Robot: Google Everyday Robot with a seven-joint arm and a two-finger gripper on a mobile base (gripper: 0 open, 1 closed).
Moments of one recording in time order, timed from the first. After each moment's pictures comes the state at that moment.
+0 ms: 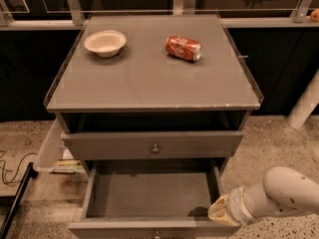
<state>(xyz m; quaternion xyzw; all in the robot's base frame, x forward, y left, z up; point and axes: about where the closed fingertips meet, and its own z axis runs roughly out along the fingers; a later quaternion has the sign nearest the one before) 0.374 -0.192 0.523 -0.58 0.77 0.18 0.21</state>
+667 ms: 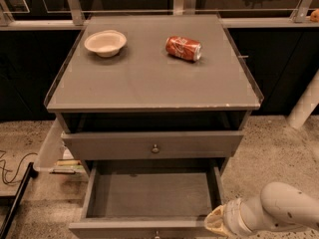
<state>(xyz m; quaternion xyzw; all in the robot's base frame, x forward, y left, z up) 0.355 -0.182 0.494 -0.58 0.76 0.19 0.23</state>
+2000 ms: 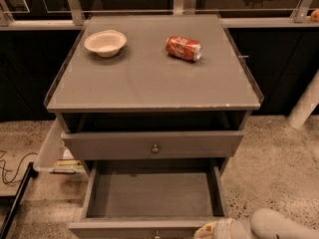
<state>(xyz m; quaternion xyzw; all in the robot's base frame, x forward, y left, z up) 0.338 -0.160 0.404 -0.57 0.74 0.21 0.27</state>
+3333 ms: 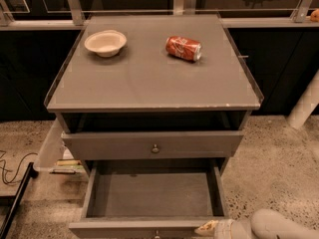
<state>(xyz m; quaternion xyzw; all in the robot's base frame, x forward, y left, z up) 0.338 -0.160 0.403 -0.57 0.74 0.21 0.27</state>
